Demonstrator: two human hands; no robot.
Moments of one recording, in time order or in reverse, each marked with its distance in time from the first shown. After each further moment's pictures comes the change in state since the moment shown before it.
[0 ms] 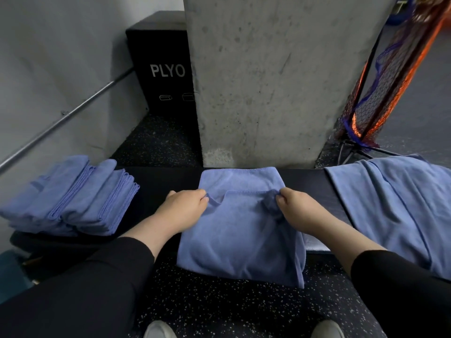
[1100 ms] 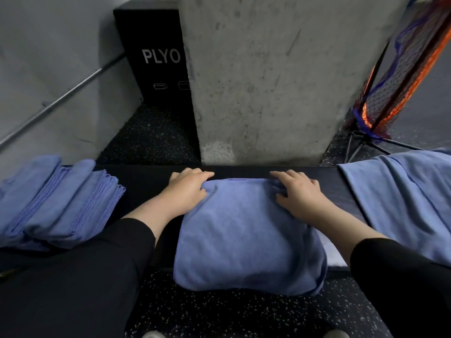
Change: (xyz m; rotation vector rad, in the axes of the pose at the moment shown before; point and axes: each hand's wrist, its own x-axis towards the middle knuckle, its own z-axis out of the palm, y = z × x) left_hand 0.087 -0.022 0.022 -0.049 0.004 0.085; right_hand 0.072 0.026 0.024 -0.199 0.063 -0.104
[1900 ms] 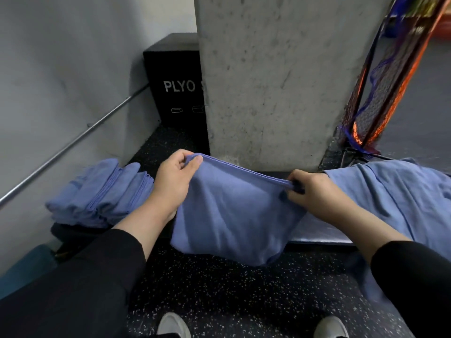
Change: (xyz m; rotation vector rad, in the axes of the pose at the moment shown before) left_hand -0.135 0.047 -0.089 -1.035 0.632 -0.005; right_hand -0.111 -0.035 -0.099 0.142 0.220 -0.180
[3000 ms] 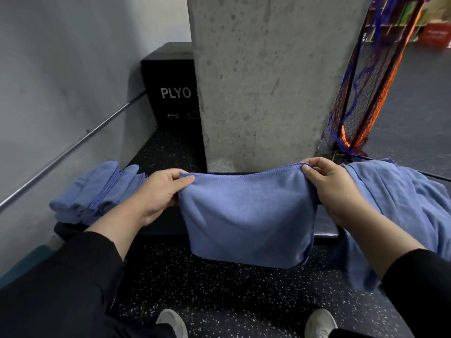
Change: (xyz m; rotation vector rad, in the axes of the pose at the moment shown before) left_hand -0.028 0.022 -0.033 -0.063 -0.333 -0.332; right_hand -0.029 -0.001 -0.033 0.839 0.282 0.395
